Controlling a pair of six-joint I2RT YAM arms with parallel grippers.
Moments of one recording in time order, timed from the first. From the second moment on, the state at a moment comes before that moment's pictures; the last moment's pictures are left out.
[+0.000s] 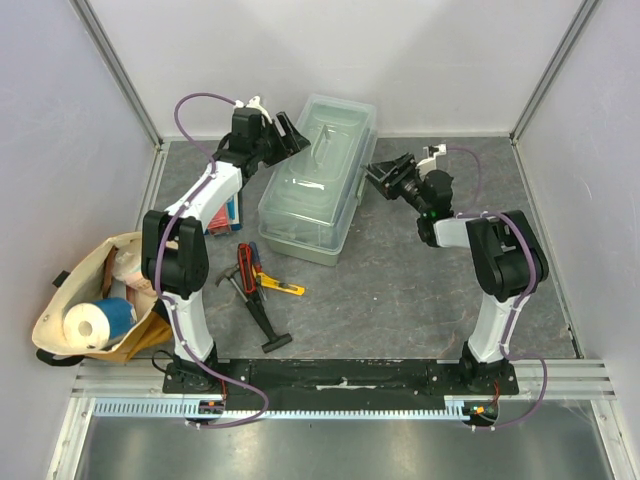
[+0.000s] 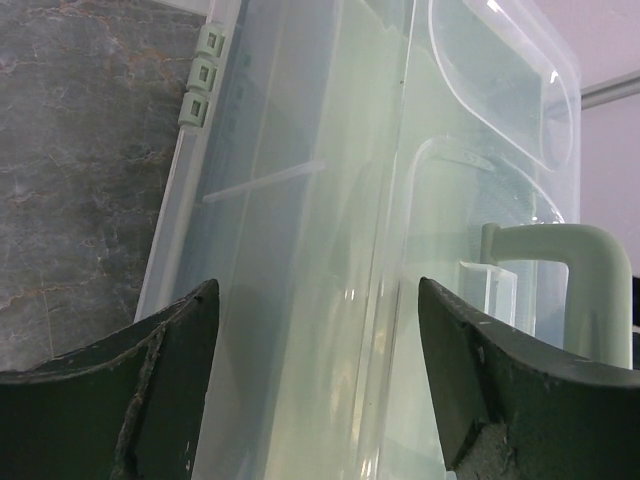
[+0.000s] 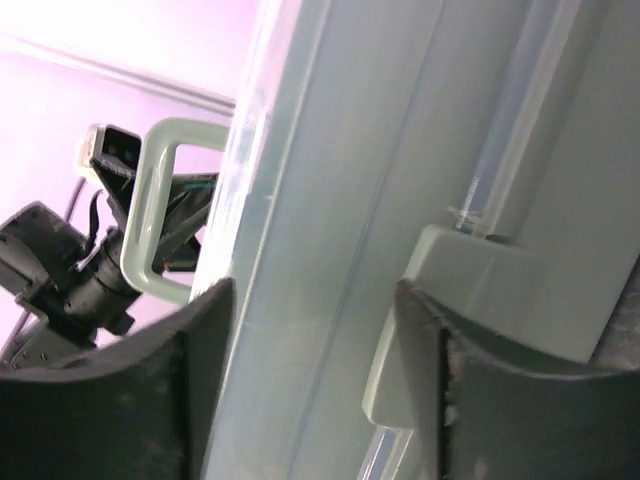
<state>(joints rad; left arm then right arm) -0.28 1.95 1.63 -0.15 0.23 -0.63 0.25 1.91 0.94 0.97 -0.41 1.18</state>
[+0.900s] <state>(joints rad) -0.31 1.95 1.64 -0.18 0.28 -0.63 0.23 1.72 0.90 0.76 -0.37 1.01</state>
